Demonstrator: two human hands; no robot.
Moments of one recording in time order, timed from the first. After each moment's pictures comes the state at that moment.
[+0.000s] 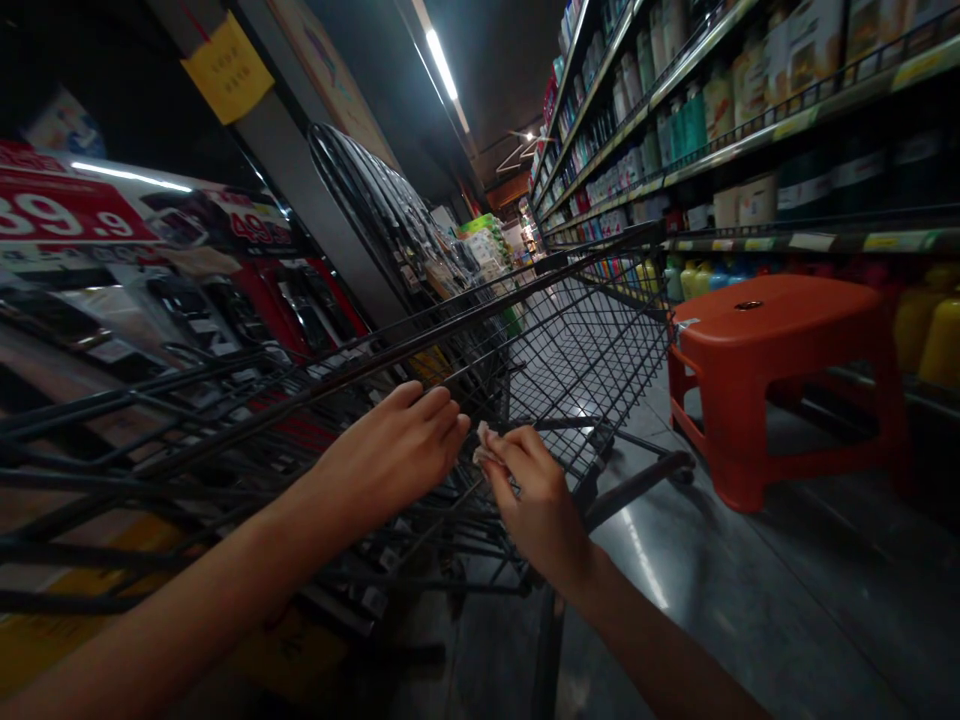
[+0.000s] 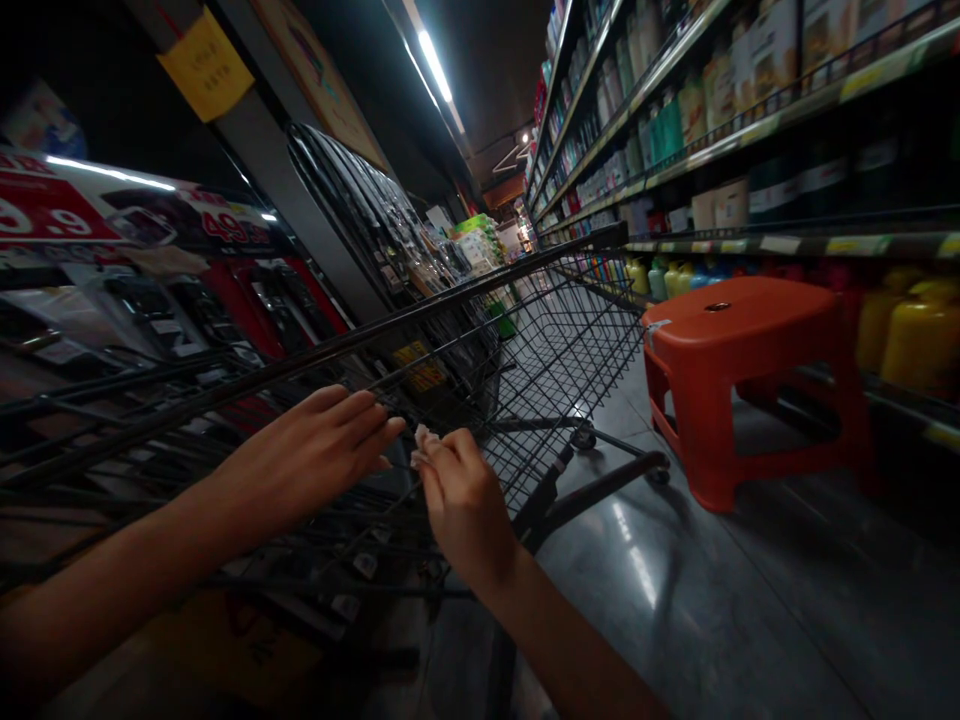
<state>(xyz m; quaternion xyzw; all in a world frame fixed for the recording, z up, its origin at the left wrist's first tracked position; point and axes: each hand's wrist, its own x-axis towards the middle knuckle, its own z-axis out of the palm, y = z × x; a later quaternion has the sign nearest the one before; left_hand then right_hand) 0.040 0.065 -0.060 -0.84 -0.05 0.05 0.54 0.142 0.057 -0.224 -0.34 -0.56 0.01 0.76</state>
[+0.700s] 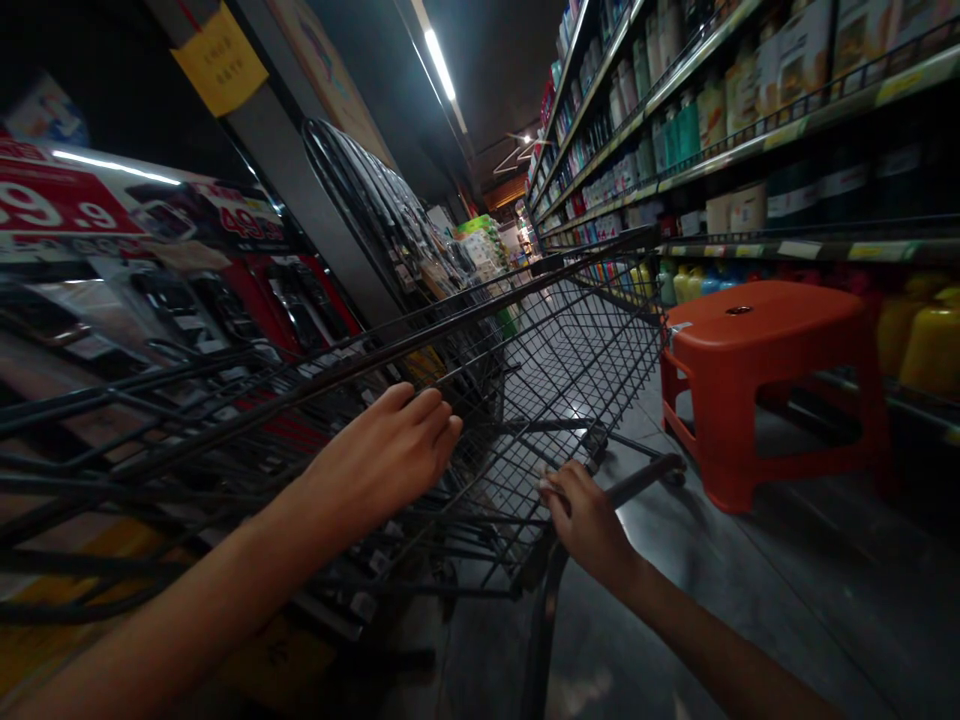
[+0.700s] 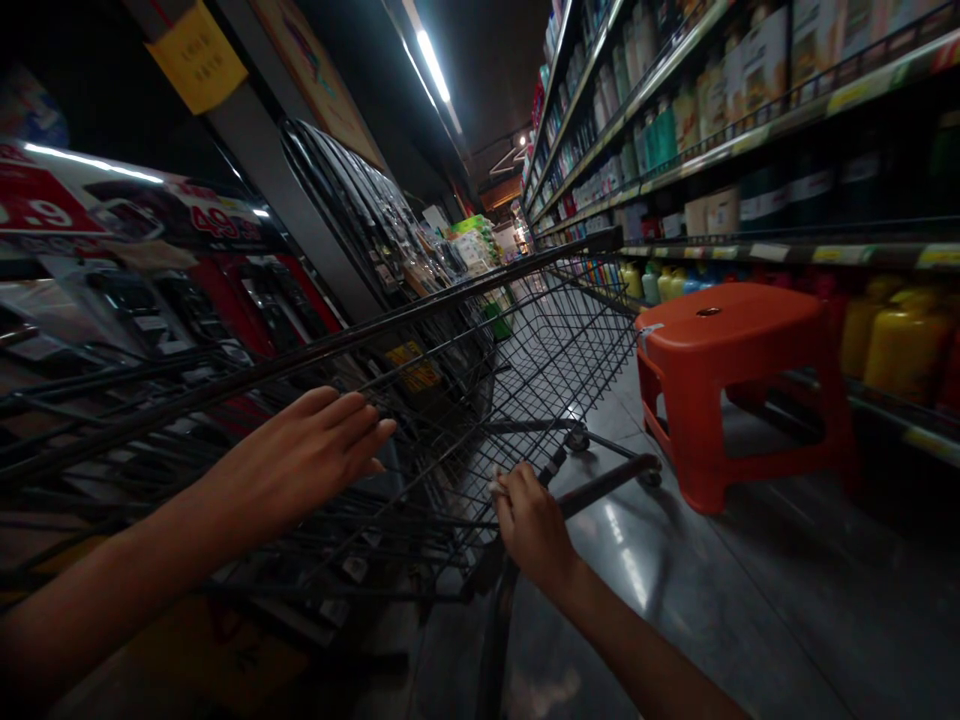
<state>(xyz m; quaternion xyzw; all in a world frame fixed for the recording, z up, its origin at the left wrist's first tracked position) 0.039 0.063 -0.062 -0.83 -0.05 0.03 0.55 0.187 0.063 -0.311 -0.51 -0.59 0.01 0.63</state>
